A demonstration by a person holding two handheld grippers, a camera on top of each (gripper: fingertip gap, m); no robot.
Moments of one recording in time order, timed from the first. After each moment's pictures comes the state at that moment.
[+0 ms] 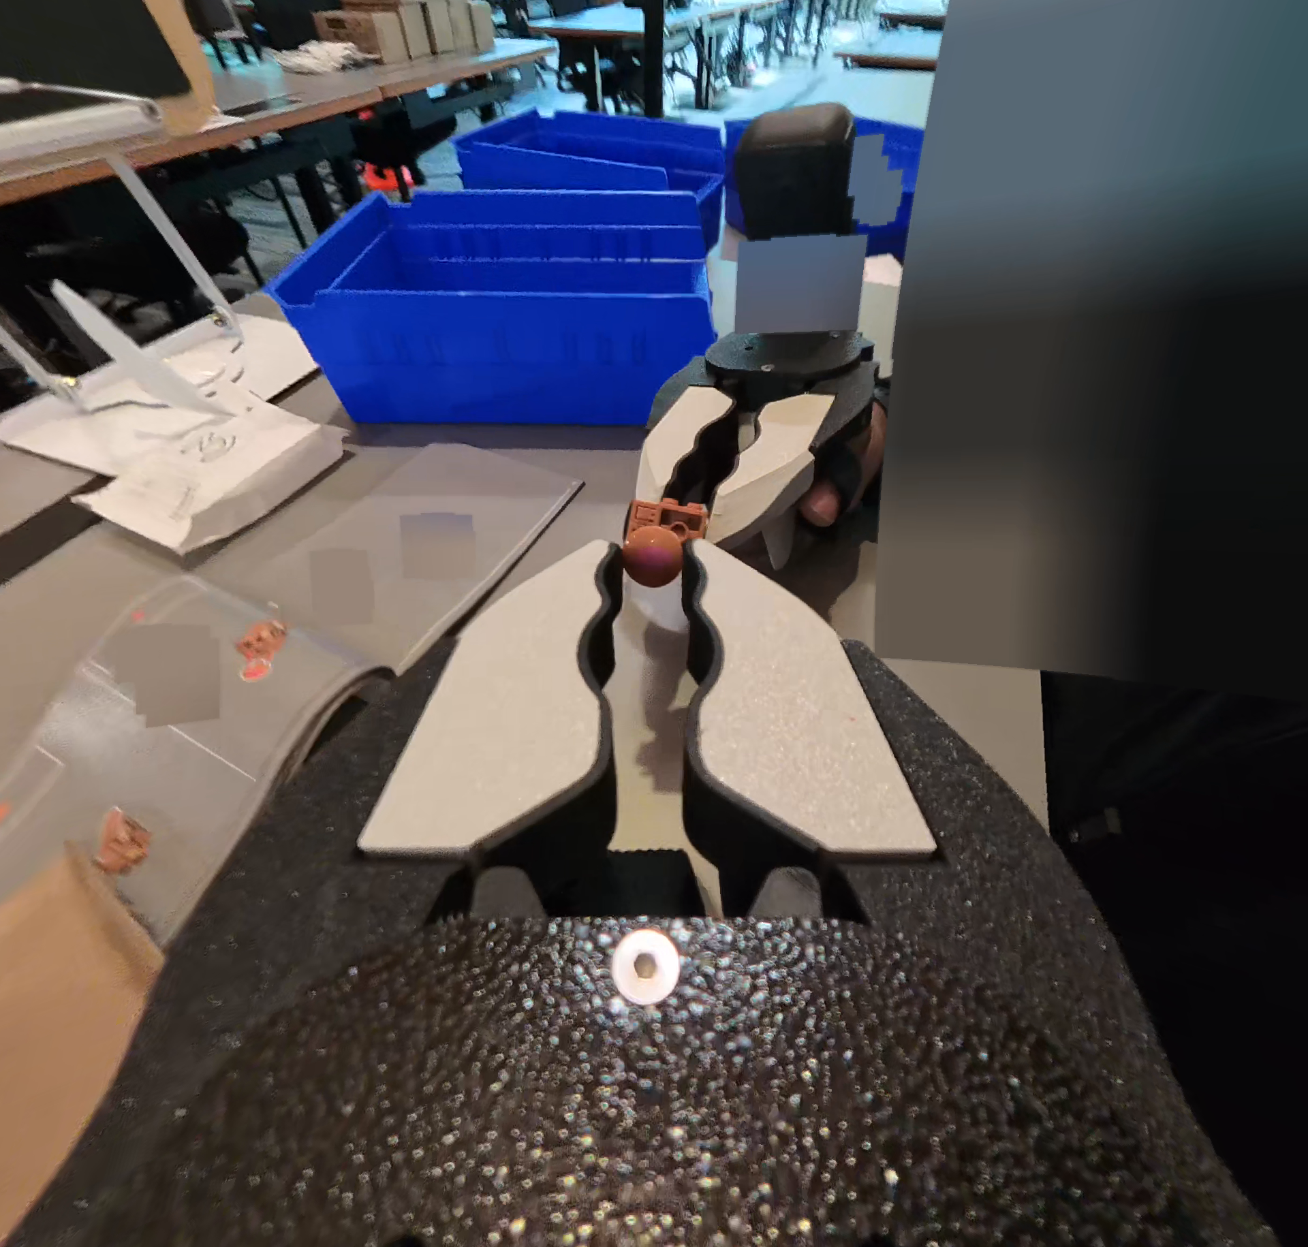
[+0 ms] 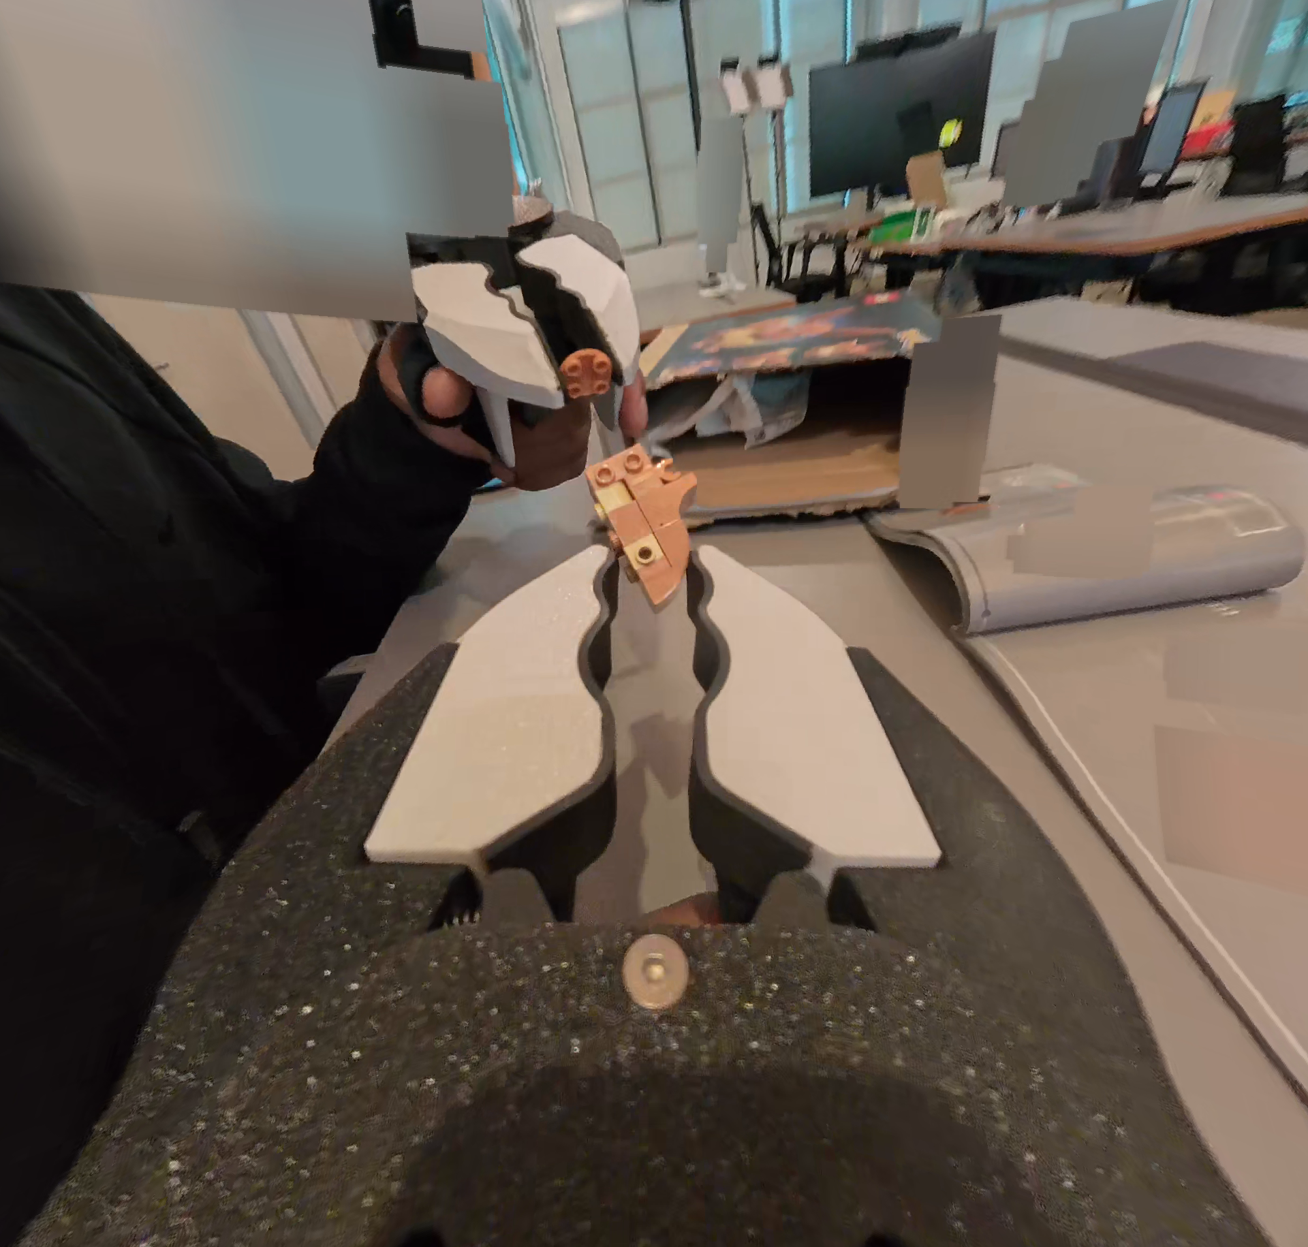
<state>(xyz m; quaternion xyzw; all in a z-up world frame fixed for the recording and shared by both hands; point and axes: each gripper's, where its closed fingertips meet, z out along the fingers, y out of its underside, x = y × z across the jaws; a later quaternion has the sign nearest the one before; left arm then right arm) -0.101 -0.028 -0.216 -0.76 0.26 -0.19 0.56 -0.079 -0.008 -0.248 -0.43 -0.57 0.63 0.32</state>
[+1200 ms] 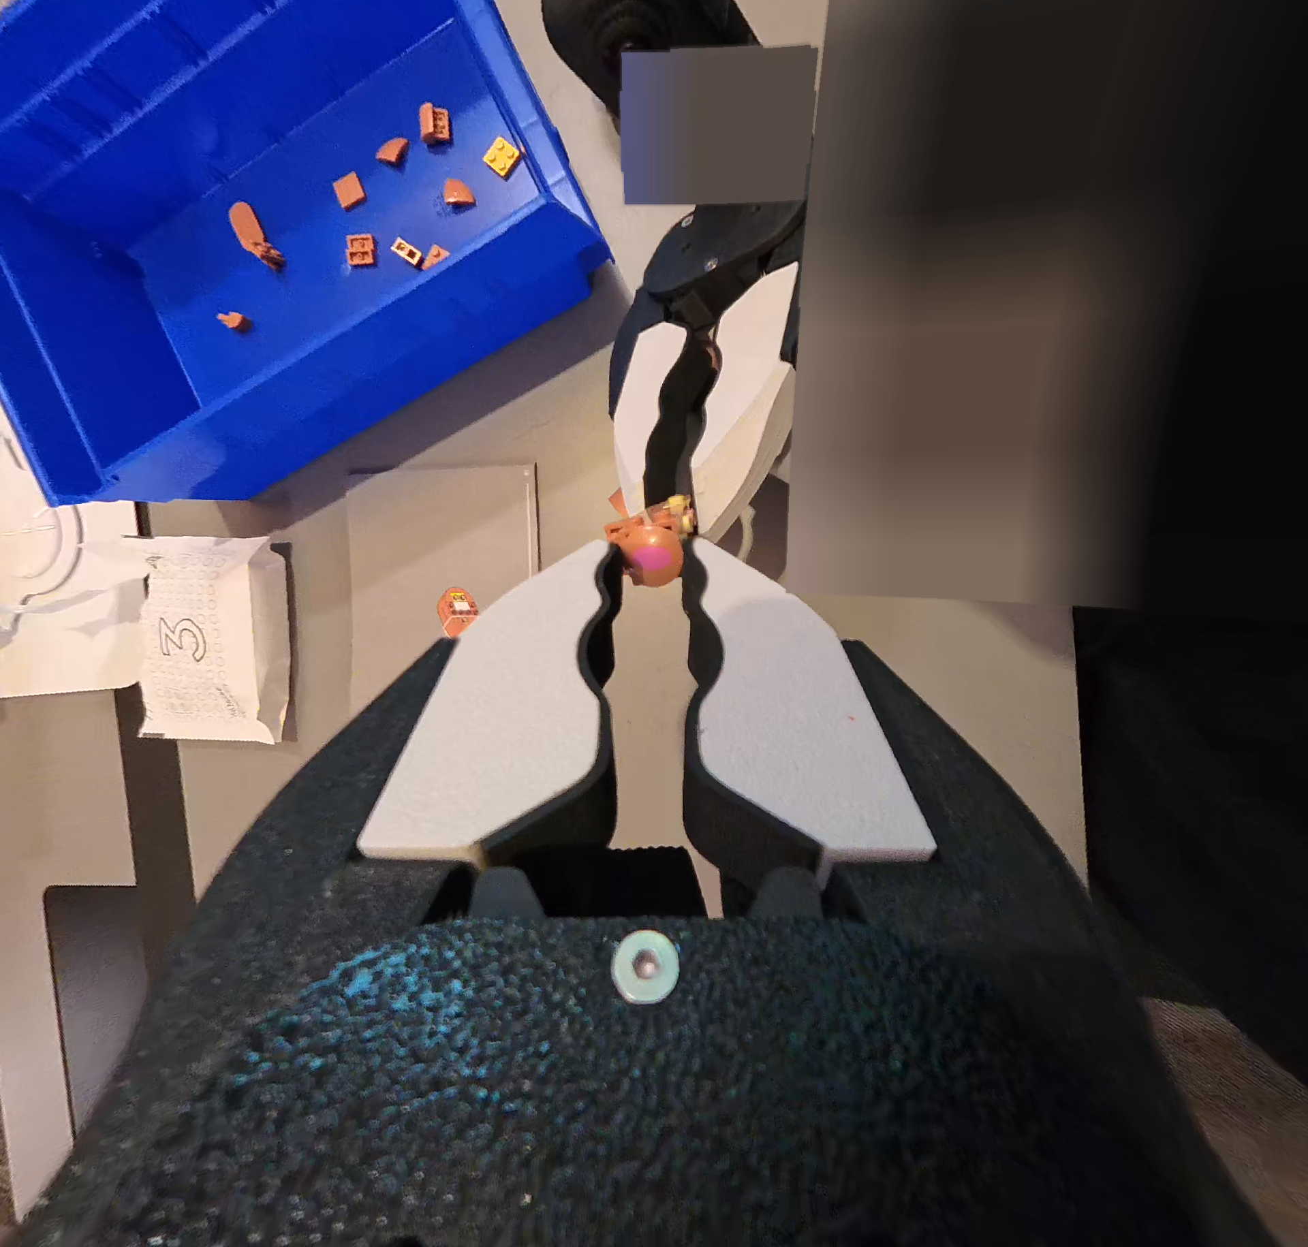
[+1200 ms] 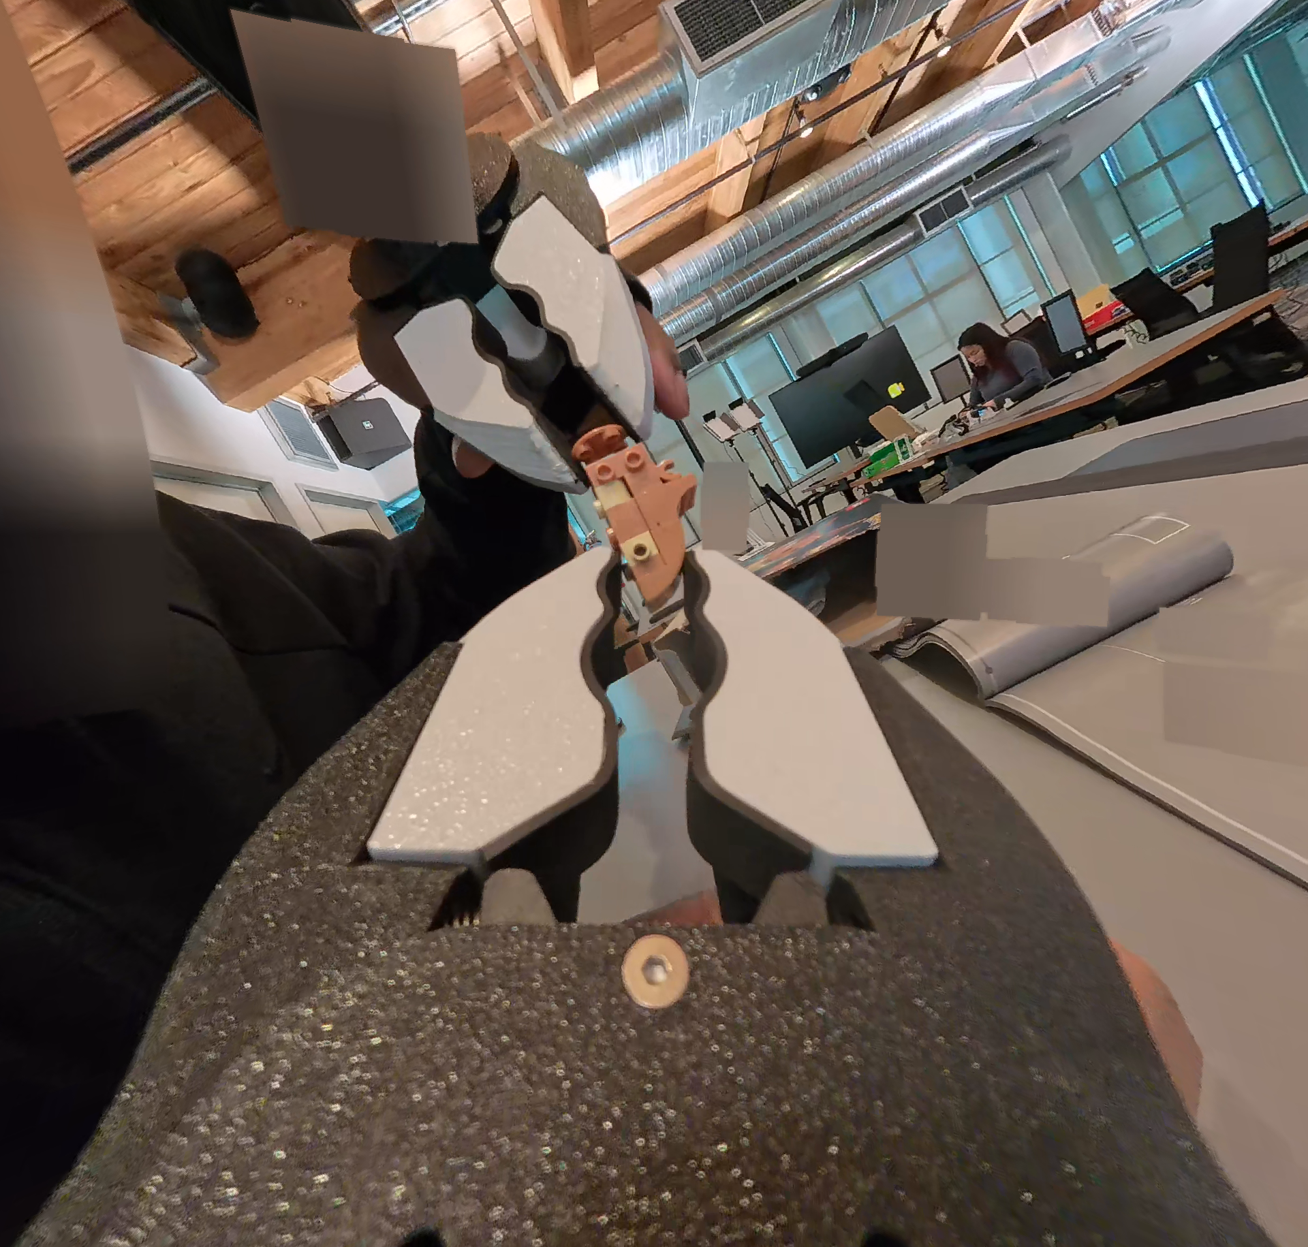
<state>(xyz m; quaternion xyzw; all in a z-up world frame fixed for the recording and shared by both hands) -0.028 0.044 -0.183 -0.80 0.53 -0.08 0.26 -0.029 0.042 -0.201 -0.43 -0.32 0.79 0.30</state>
